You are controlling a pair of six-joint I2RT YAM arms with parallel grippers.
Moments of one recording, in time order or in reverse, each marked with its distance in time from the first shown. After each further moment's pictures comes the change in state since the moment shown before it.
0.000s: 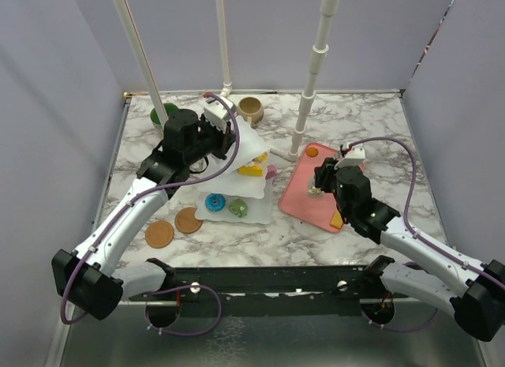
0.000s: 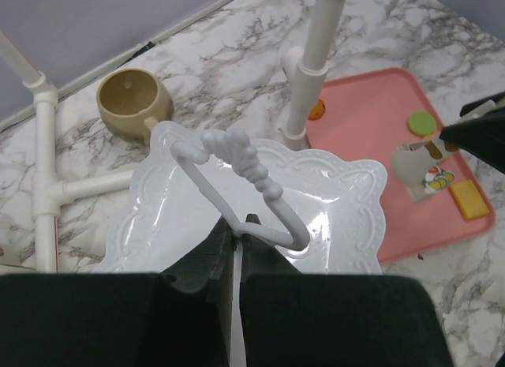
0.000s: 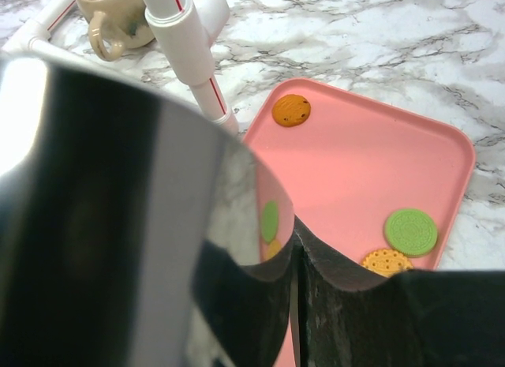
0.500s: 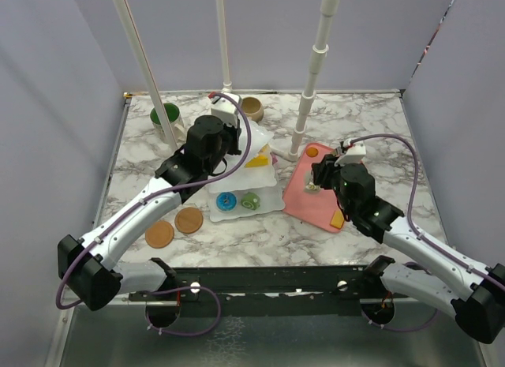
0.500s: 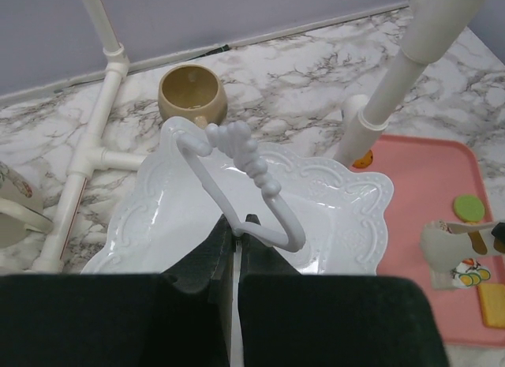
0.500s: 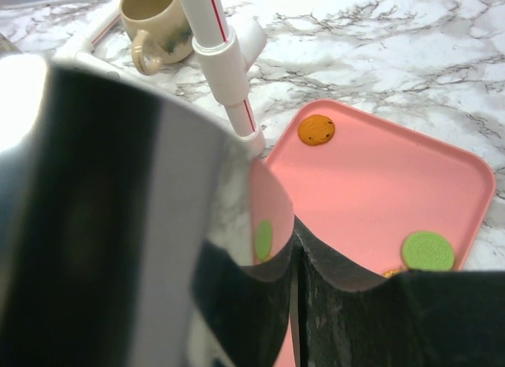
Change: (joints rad) left arm -0.202 0.054 0.003 0.095 -0.547 -0.204; right arm 0.000 -0.009 0.042 0.002 -0.056 -0.026
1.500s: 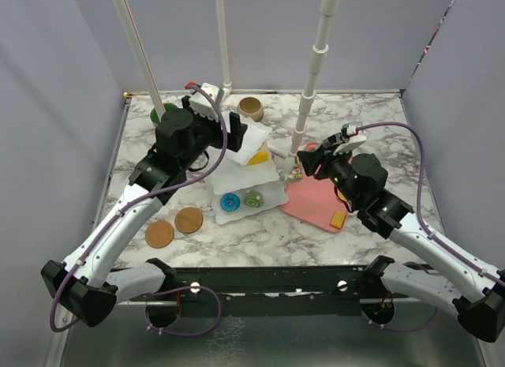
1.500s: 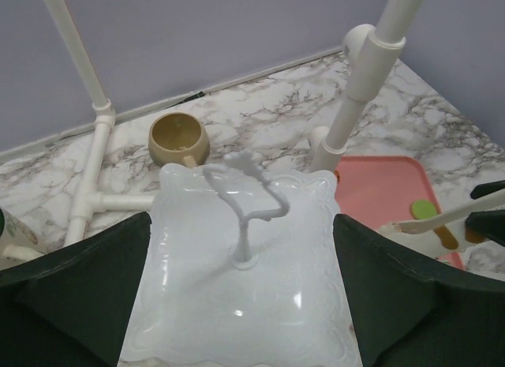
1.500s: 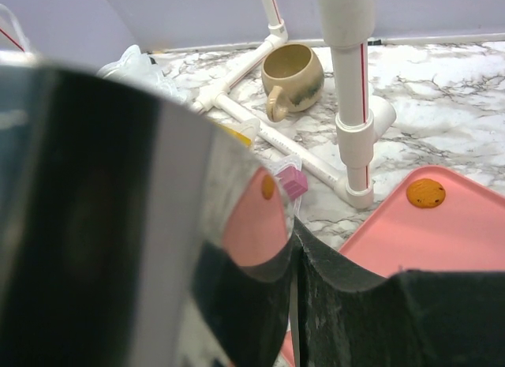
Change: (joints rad) left arm 0.040 -0.113 0.043 -0.035 0.114 0.023; right arm 0.034 -0.010 0.166 0.012 -0.213 0.030
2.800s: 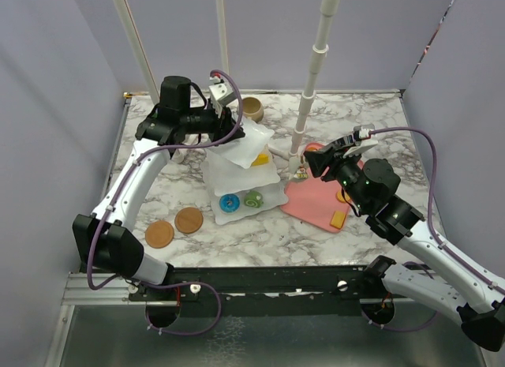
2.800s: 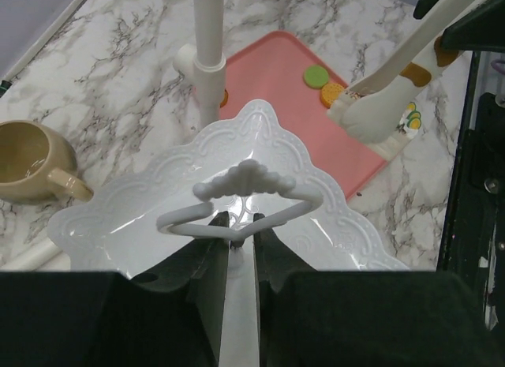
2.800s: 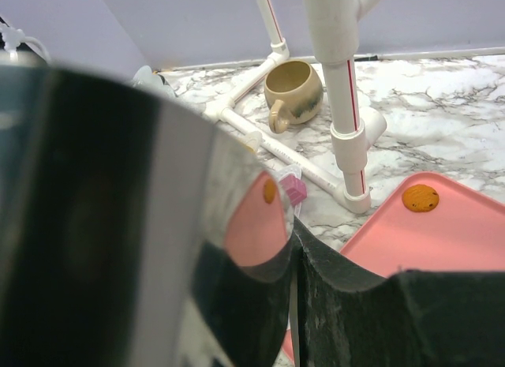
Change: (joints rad) left arm 0.327 0.336 0.267 -0.306 1.008 0.388; right arm 0.000 -0.091 -0.006 -0.039 -0.001 0.010
